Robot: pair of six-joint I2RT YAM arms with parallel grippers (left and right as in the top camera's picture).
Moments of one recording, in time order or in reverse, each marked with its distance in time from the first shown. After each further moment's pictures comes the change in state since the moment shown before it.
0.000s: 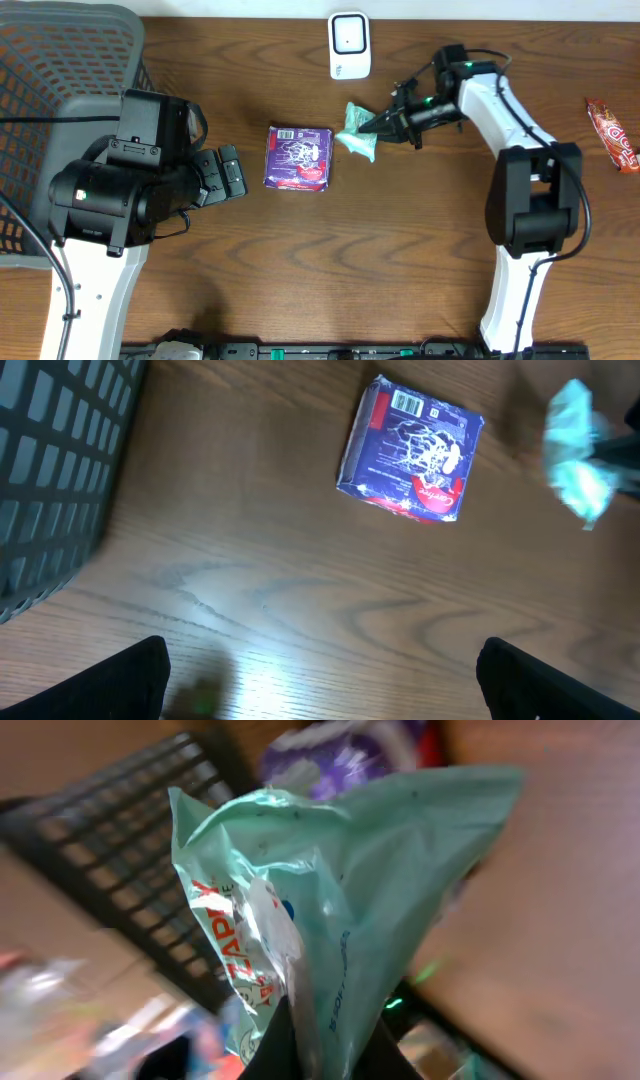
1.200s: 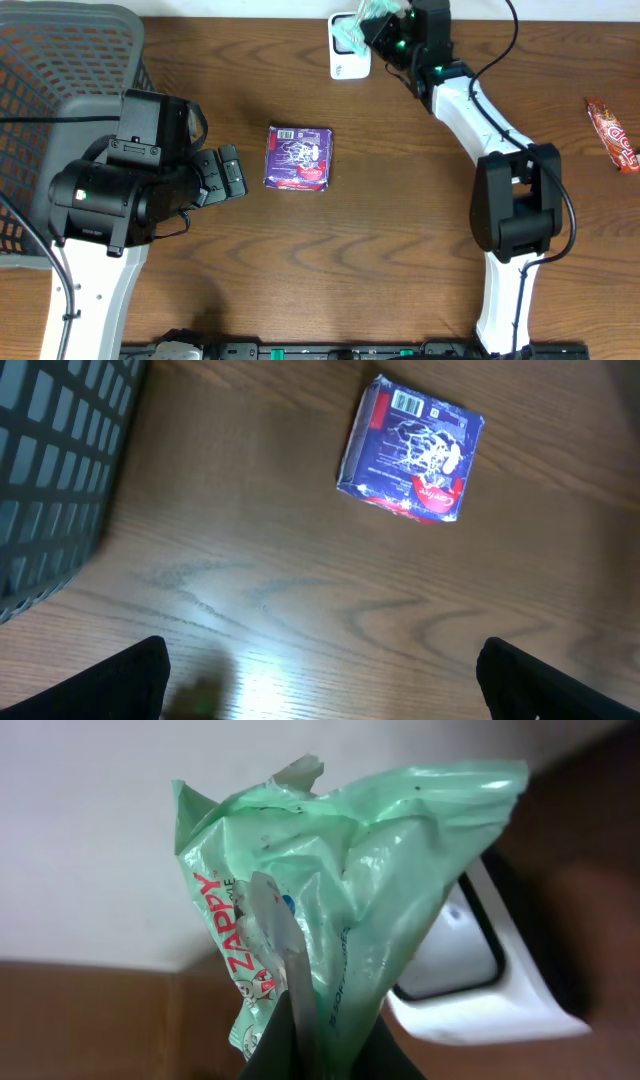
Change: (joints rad) left arm 0.000 0.000 0.000 0.000 0.000 0.000; right arm 0.119 -0.003 0.002 1.140 0.837 0.354
